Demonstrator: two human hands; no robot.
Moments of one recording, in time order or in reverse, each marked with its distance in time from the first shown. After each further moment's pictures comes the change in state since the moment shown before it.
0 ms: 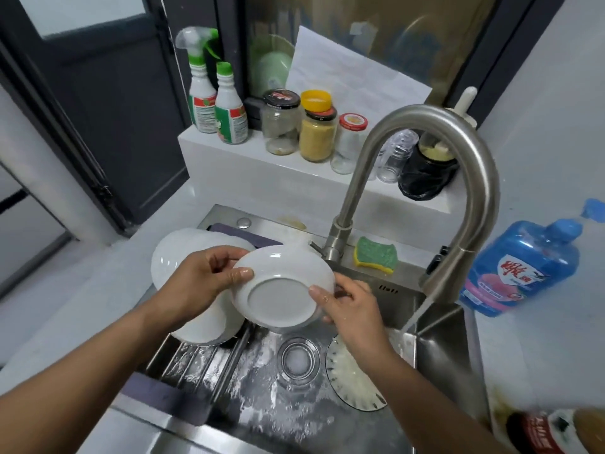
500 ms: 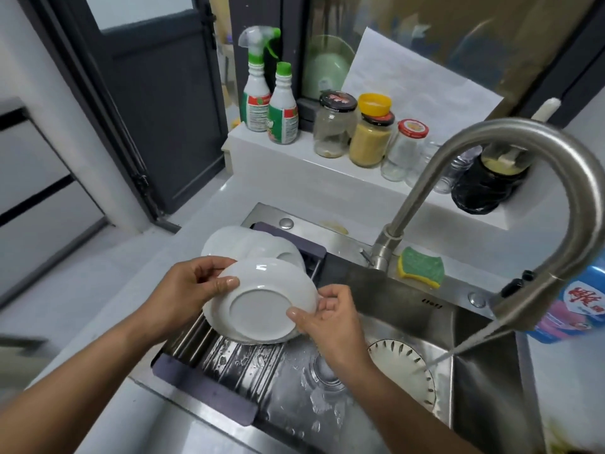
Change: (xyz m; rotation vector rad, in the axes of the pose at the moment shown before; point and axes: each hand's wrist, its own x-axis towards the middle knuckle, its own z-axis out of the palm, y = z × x) left_hand -0.028 -0.042 -0.089 -0.047 0.146 -0.120; right_hand -0.008 0.011 0.105 0.007 -0.111 0.036
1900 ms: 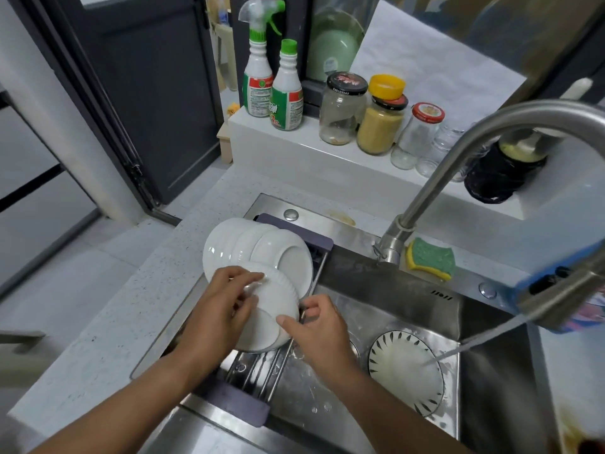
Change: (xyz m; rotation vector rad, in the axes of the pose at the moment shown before) left_hand -0.008 -0.056 0.035 0.491 0.087 0.359; right_hand 0.008 0.037 0.034 -0.308 0.028 0.045
